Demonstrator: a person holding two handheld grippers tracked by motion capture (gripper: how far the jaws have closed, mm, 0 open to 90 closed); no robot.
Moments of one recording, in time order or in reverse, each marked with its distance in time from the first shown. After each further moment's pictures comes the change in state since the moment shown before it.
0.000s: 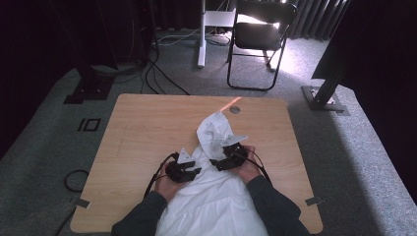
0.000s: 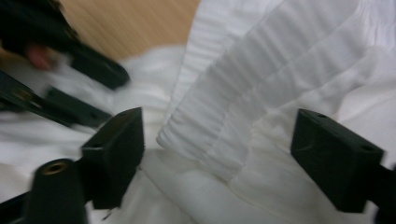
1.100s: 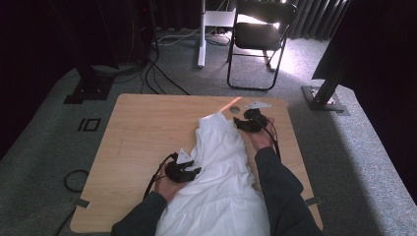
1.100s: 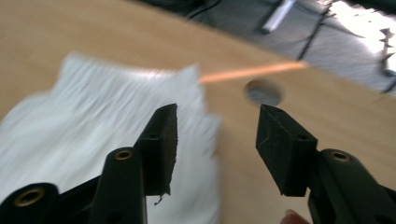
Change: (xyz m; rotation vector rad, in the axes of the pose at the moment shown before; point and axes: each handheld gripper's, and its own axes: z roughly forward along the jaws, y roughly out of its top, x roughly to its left) left arm 0.002 -0.002 0.001 -0.019 0.021 -0.032; right arm -0.103 0.039 -0.036 -0.100 -0.257 0.242
